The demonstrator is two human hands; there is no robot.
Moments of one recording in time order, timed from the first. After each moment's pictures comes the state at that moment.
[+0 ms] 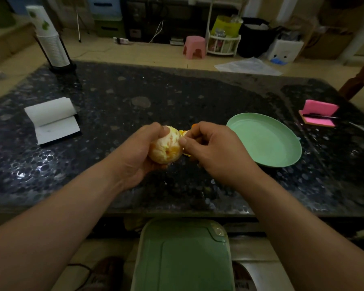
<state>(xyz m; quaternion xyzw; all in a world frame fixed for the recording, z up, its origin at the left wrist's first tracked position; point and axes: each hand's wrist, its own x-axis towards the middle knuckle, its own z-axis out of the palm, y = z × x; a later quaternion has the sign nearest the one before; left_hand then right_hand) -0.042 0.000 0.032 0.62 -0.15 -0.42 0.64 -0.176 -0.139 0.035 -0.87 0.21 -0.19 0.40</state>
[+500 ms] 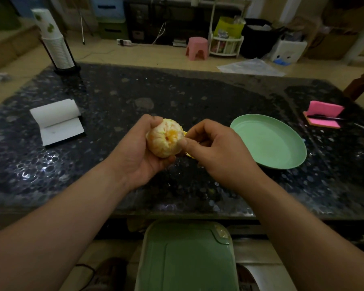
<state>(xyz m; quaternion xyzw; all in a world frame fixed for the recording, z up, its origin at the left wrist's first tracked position) -0.039 -0.001 0.038 0.51 -0.08 -0.47 0.72 -0.176 -0.132 0.037 -0.85 0.21 -0.21 0.43</state>
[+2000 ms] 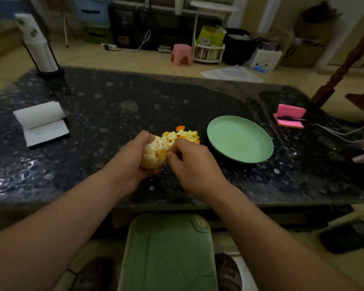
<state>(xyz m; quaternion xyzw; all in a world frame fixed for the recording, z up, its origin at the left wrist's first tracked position) -0.071 -0.003 0.024 0.61 -0.09 -0.42 0.66 -0.194 -0.112 0.018 -0.92 0.23 -0.18 0.27</state>
